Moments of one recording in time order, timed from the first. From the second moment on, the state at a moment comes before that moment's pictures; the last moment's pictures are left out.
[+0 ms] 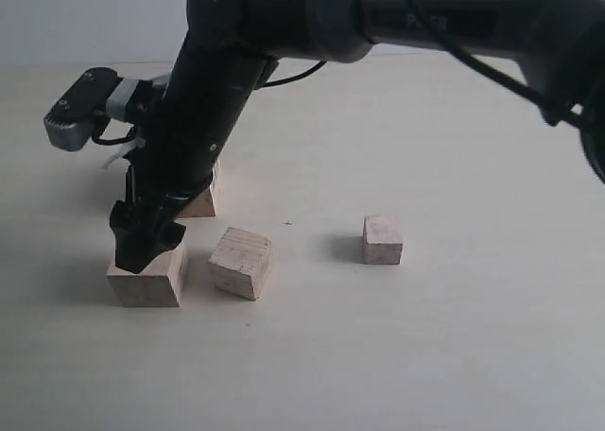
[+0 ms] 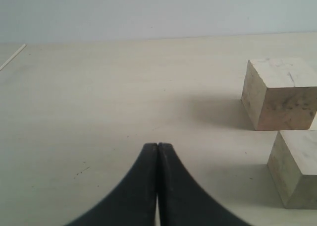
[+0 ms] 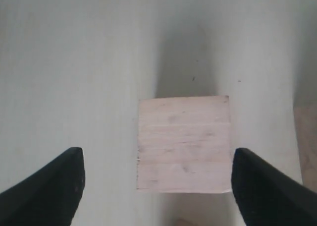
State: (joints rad) left arm 0.02 0.01 0.00 -0.08 0.37 0.14; right arm 0.95 2.21 -1.80 0.54 1.02 -0.89
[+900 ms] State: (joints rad) left arm 0.02 0.01 0.00 -0.08 0.37 0.14; right arm 0.96 2.29 -1.80 0.56 0.94 -0.96
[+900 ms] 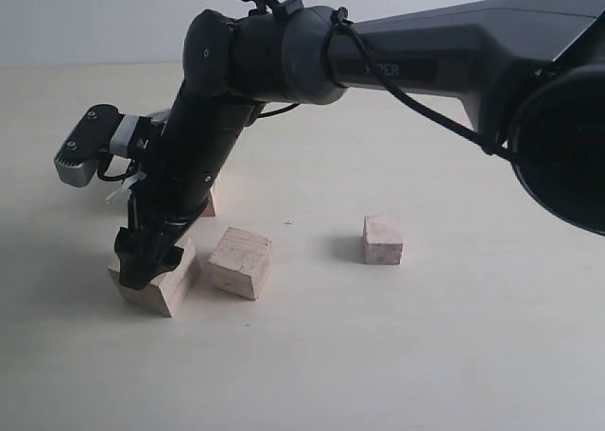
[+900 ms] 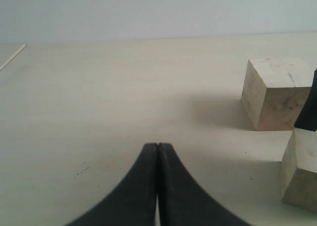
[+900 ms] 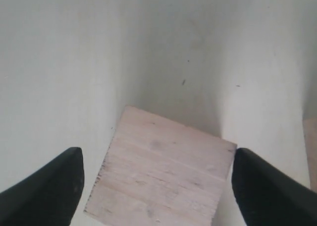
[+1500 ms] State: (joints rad) left arm 0.02 0.01 0.00 -0.08 0.37 0.14; right arm 0.96 2.30 -1.80 0.52 0.98 -0.77
